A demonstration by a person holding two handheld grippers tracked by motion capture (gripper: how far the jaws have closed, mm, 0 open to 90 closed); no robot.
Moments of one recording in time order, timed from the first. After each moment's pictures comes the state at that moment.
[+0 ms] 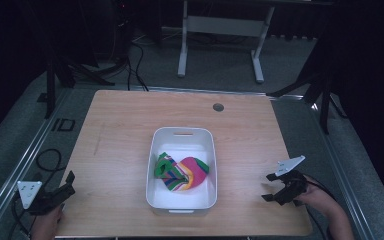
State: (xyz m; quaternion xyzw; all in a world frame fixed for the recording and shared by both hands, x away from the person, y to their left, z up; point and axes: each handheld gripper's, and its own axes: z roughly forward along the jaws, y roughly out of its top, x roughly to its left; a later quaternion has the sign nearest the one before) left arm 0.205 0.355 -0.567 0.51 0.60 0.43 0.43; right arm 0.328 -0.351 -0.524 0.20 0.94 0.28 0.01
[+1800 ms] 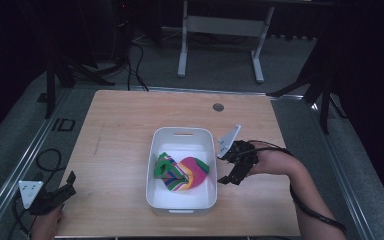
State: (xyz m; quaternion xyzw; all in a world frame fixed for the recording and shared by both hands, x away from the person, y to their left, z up) left arm 0.205 0.355 -0.567 0.52 0.59 0.43 0.43; right arm 0.345 -0.168 -0.411 0.02 0.98 0.21 0.00
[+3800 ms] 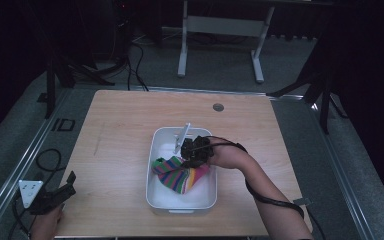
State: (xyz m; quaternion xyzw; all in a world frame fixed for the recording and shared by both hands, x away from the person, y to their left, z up) left arm 0.206 0.355 -0.567 0.53 0.59 0.43 0.43; right arm 0.364 -0.062 -0.432 0.00 0.98 0.18 0.04
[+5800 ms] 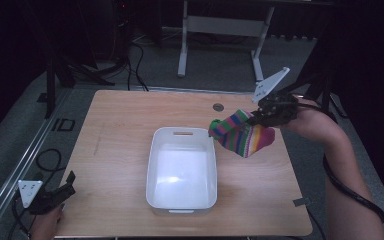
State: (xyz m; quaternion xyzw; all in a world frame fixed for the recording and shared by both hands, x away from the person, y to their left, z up) left arm 0.206 0.356 -0.567 0.52 0.60 0.43 0.43; right arm 0.372 -0.223 -0.269 0.12 0.96 0.22 0.15
